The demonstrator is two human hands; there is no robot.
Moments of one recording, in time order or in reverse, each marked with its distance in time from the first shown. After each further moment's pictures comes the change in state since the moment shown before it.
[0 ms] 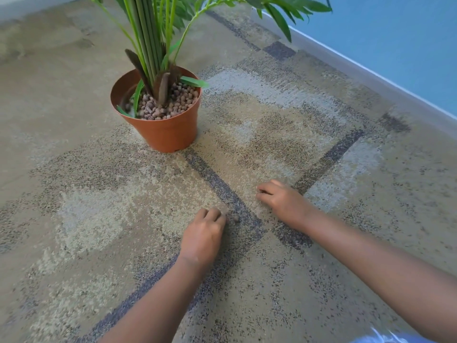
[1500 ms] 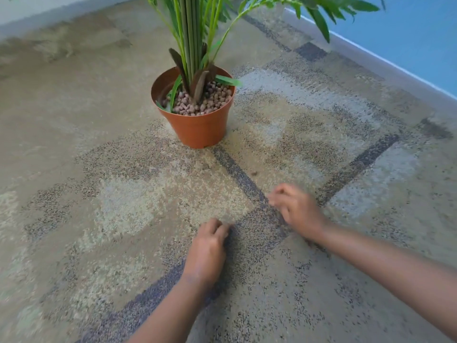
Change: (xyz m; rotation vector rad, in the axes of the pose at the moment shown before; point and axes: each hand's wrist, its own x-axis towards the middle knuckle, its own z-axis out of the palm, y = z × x) left_hand -0.055 -0.032 0.013 -0.277 0.149 -0.132; right_hand 0.010 -0.049 -0.006 0.358 0.196 0.073
